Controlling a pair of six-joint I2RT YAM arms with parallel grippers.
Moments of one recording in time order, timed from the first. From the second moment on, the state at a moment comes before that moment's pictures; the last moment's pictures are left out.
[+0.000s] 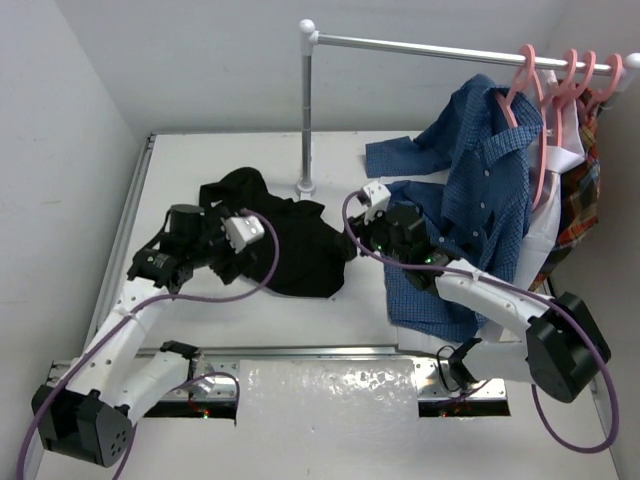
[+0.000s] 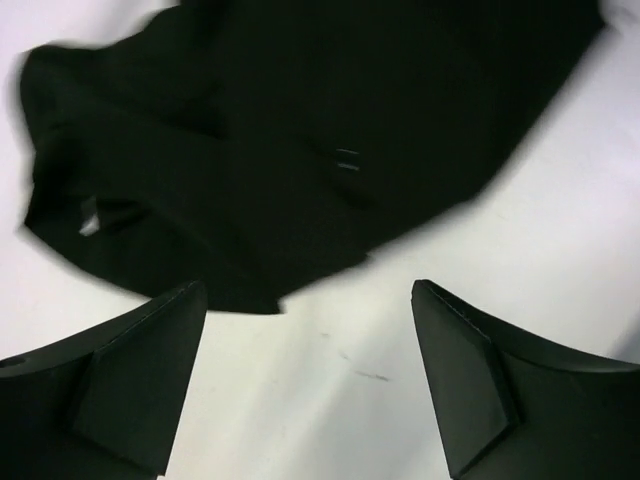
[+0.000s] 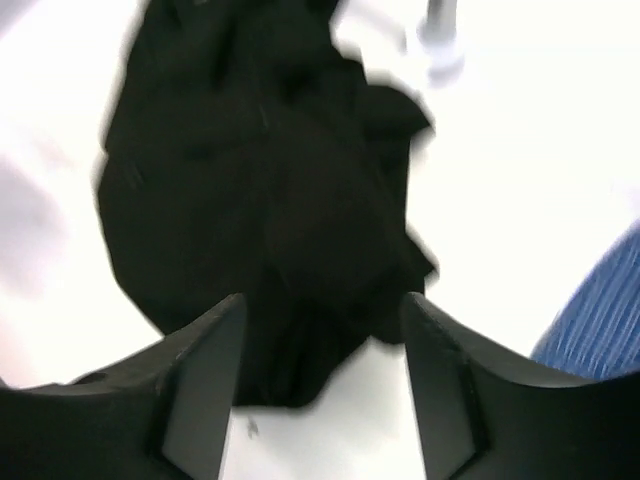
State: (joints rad) left arm -0.20 0.90 0.77 -0.68 0.38 0.74; right arm 0.64 1.25 0.63 0.23 -0.08 0.13
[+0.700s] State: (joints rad) left arm 0.01 1.66 1.14 -0.29 0.28 0.26; right arm 0.63 1.86 1.20 0.16 -0.13 0.25
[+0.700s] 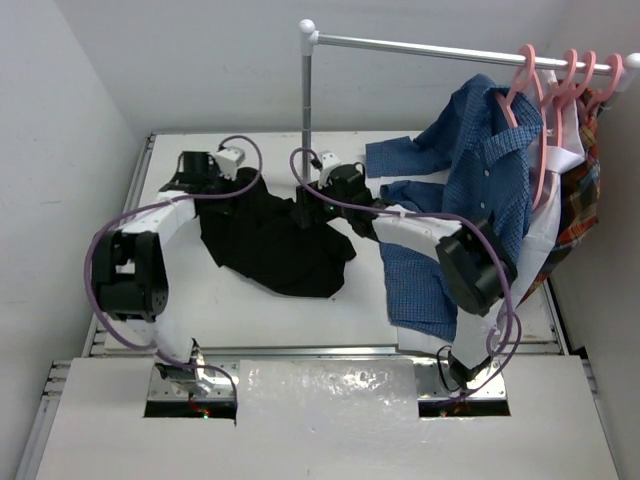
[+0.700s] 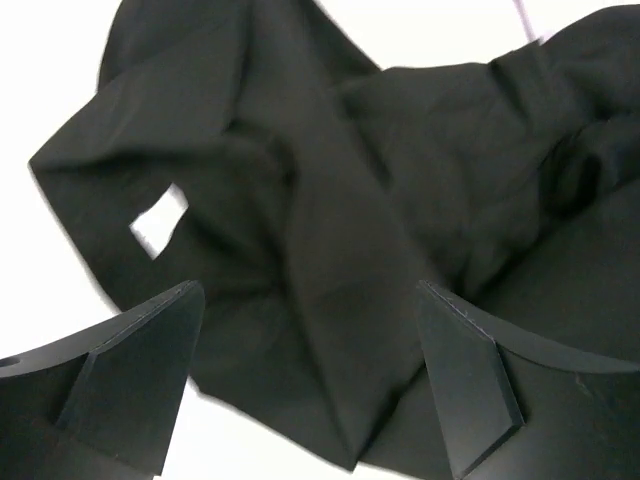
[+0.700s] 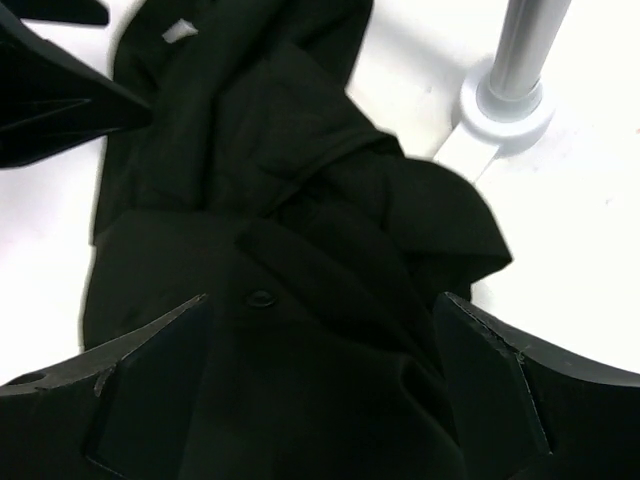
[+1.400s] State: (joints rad) left arm -0.02 1.61 1.16 -0.24 0.22 0.18; right arm 0.64 1.65 1.10 0.12 -0.14 0.14
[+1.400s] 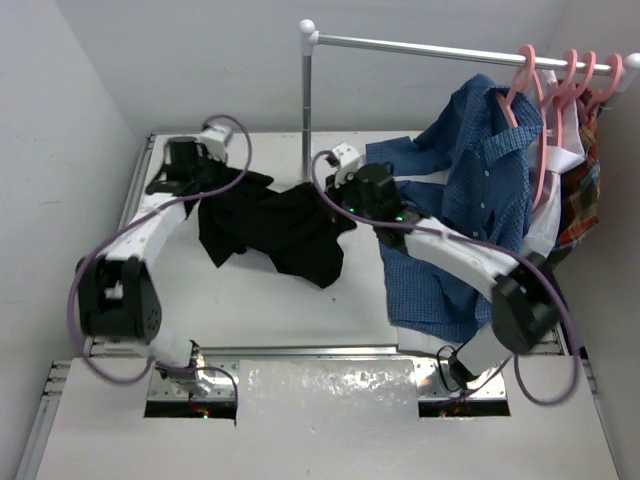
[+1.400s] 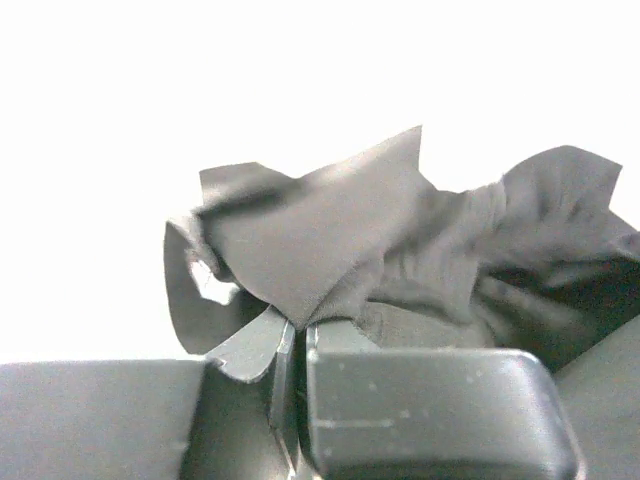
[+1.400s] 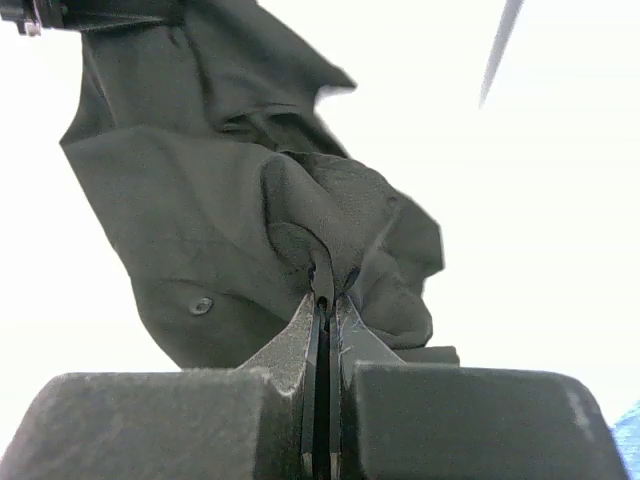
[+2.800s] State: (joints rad) left arm -0.67 1.42 1.04 -0.43 0.18 0.44; right arm 0.62 0.88 0.65 0.00 0.53 0.02
